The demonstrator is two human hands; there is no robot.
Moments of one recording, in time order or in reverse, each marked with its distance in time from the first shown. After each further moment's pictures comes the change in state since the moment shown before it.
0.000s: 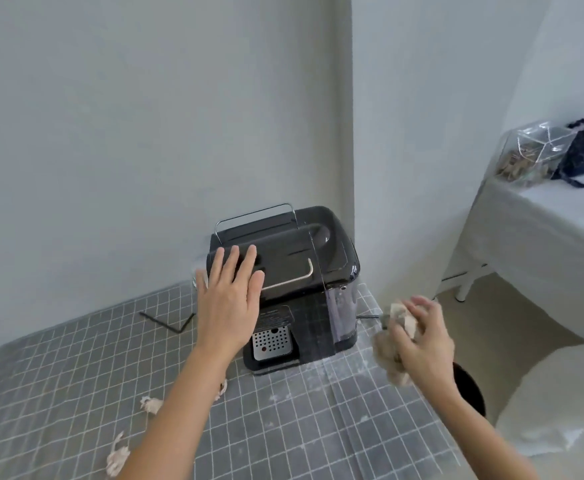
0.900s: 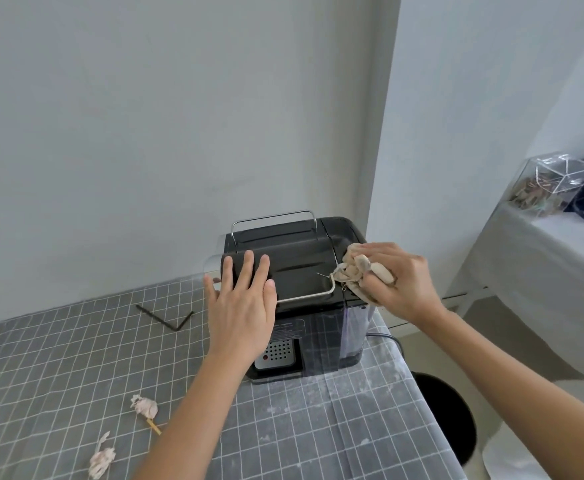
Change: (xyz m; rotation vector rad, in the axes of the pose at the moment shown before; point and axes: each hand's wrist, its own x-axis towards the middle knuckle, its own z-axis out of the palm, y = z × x) left_hand 0.006 0.004 0.002 0.069 -0.084 -0.111; right_hand 0.092 -0.093 0.039 -0.143 -0.261 -0.829
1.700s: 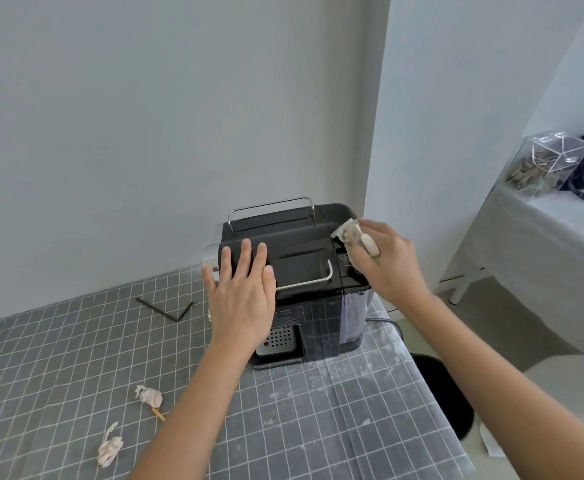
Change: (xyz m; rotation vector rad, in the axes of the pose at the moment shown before) left_hand 0.000 0.003 0.002 0.022 -0.009 -0.024; right_hand 0.004 -0.012 0.014 -0.149 0.010 0.249
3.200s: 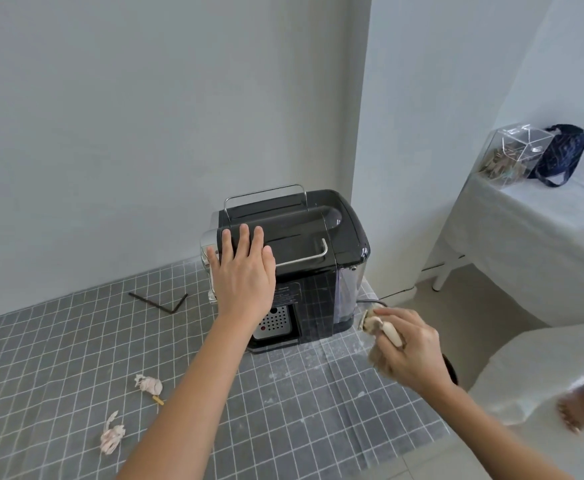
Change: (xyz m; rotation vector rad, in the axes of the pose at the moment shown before) left_hand -0.002 0.001 -0.002 -0.019 0.022 0.026; right_hand -0.164 0.034 0.002 -0.014 0.023 0.128
